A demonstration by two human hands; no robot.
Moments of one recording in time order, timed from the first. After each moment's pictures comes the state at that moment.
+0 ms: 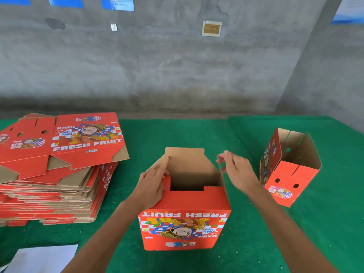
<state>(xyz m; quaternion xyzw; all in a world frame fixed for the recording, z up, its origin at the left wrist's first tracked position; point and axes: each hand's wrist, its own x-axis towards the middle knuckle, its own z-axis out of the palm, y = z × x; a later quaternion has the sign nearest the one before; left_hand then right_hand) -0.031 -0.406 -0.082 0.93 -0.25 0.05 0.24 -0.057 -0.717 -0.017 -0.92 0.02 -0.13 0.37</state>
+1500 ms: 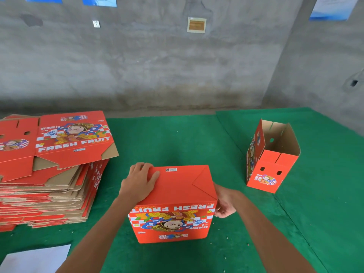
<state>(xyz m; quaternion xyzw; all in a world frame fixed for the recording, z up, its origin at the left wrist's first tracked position) -0.030 -0.412 -0.089 0.97 -0.10 0.02 0.21 -0.083 -0.724 -0.107 -0.71 0.31 0.40 0.49</state>
